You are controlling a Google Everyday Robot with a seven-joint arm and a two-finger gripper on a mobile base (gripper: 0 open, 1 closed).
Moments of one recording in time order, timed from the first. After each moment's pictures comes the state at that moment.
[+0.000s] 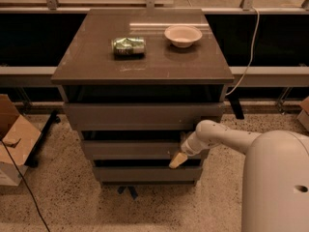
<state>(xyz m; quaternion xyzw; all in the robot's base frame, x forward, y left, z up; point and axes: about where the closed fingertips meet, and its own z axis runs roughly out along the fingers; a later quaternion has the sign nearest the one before) 0.669 -0.125 0.405 -0.56 0.79 0.10 0.25</state>
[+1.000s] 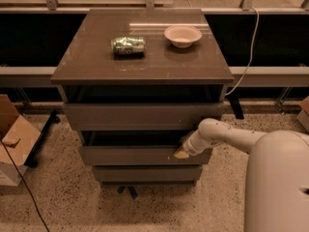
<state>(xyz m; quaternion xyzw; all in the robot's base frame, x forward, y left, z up) 0.669 -0.128 0.417 -0.55 0.79 0.10 0.24</state>
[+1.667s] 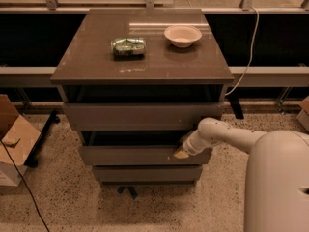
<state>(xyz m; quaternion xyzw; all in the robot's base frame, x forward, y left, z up) 0.669 -0.127 0.419 -0.55 0.79 0.10 0.24</state>
